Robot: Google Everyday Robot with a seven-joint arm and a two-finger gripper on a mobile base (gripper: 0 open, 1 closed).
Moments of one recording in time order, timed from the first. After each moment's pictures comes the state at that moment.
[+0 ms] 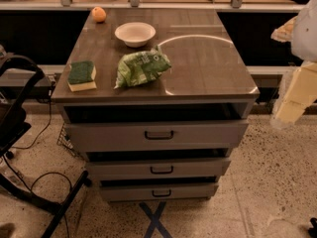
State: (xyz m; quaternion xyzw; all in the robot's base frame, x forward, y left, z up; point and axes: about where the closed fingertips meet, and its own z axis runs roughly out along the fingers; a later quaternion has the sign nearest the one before) arm 0.438 -0.214 0.986 -0.60 0.78 -0.05 0.17
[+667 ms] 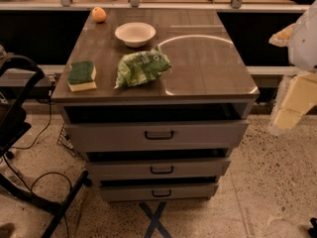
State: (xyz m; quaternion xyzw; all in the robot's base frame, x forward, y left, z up) arm 0.437 -0.213 0.976 -0.61 0.77 -0.05 0.18
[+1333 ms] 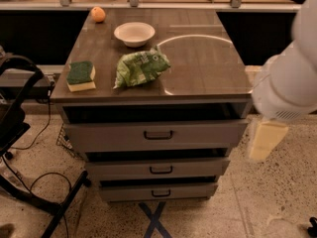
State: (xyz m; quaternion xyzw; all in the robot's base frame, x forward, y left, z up) arm 0.434 -0.199 0.904 -0.64 0.74 -0.14 0.16
